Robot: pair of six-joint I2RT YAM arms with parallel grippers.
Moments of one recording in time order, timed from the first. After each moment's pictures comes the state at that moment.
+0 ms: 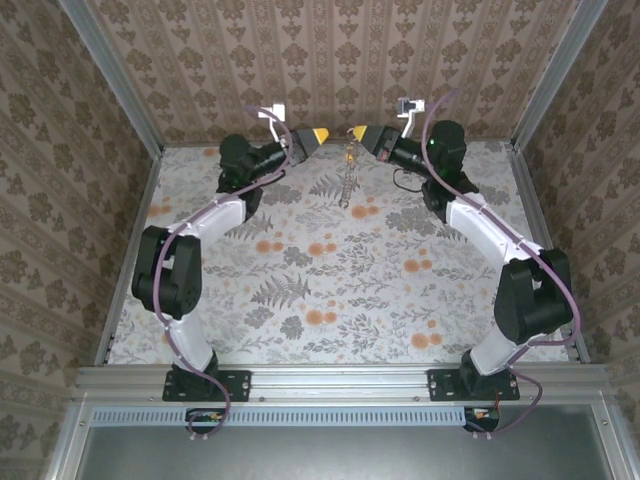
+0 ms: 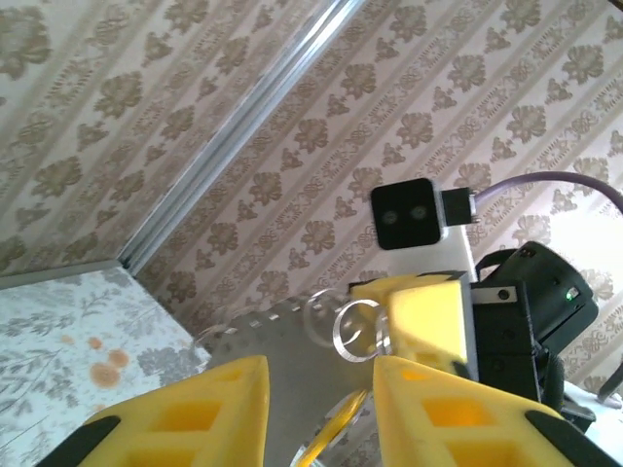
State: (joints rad) left arm -0.37 1.82 1.31 0.87 0.88 -1.00; right arm 0.25 1.62 1.32 0.41 -0.70 0.85
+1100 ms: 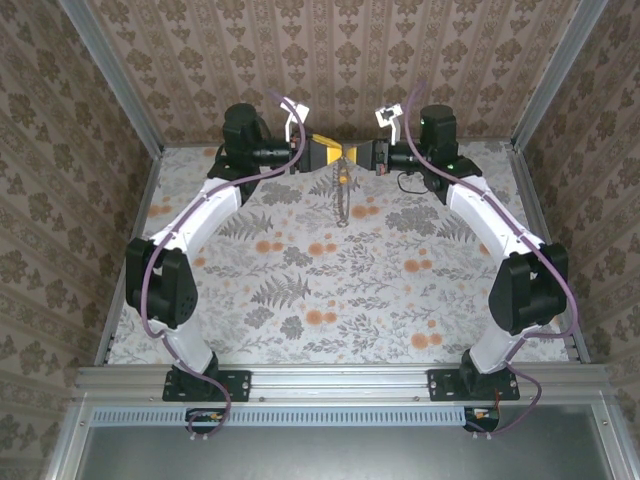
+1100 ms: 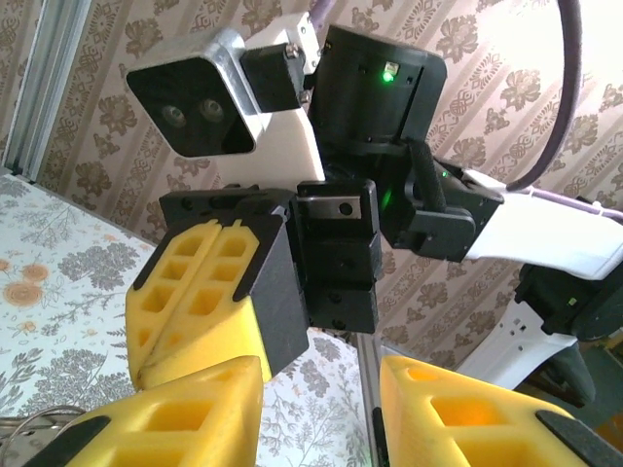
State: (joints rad) left arm -0.42 1.76 1.53 0.28 1.24 -0.59; right arm 0.24 1.69 1.49 -0.07 -0.93 0.43
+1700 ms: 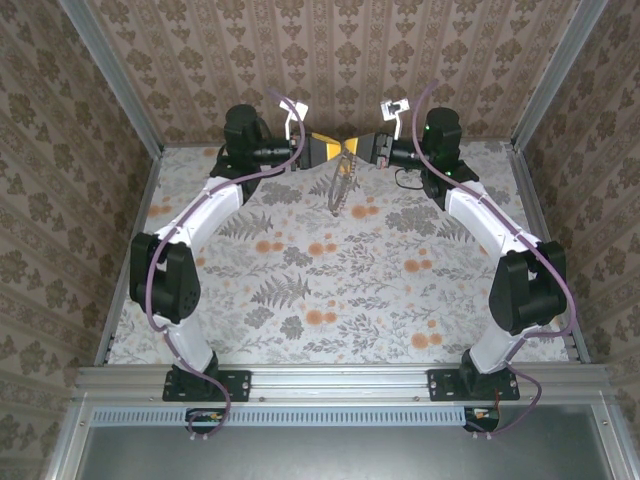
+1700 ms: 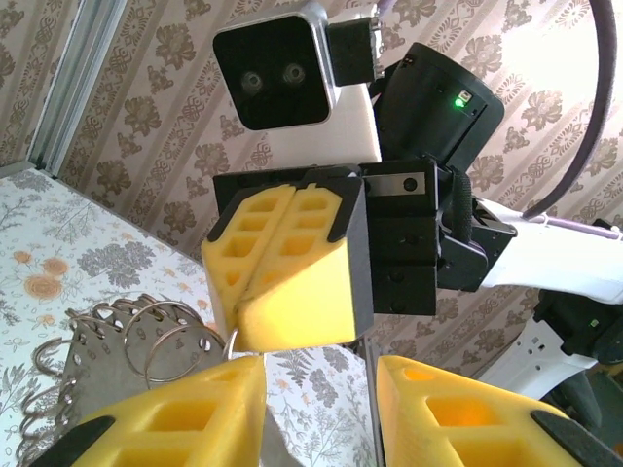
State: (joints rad) left arm -0.41 1.80 1.53 0.33 1.21 -0.64; right arm 0.23 1.69 1.42 0.24 -0.95 0.66
